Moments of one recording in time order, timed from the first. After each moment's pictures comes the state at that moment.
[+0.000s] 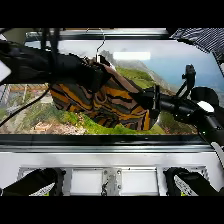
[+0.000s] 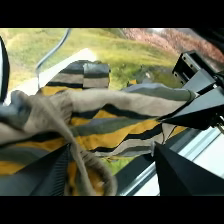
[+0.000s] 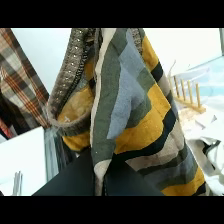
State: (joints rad) left arm -0.61 -1.16 1.84 1.37 -1.38 -1.67; right arm 0.07 -0.99 0.75 0.23 1.24 -0.01
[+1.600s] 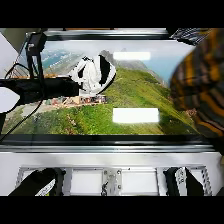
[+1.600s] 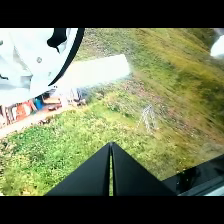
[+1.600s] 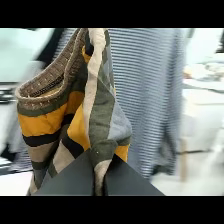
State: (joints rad) left arm -0.36 -0.94 1.28 1.36 -1.09 -1.69; right arm -0.95 -0.76 1.22 -0.34 0.56 0.44
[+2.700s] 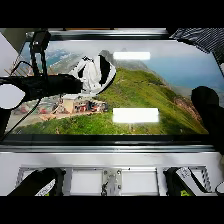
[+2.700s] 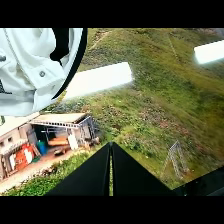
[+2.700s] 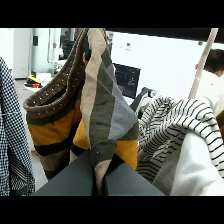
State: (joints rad) left arm -0.36 -0.96 1.28 1.36 -1.04 -1.65; right arm -1.14 -1.00 1.73 -1.10 0.48 1.11
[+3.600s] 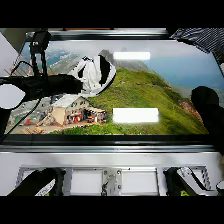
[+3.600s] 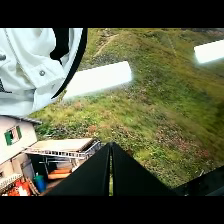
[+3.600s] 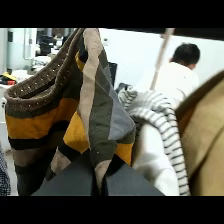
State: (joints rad) left arm -0.36 -0.96 1.28 1.36 -1.05 -1.66; right arm -1.22 -1.01 1.74 -1.17 0.48 1.18
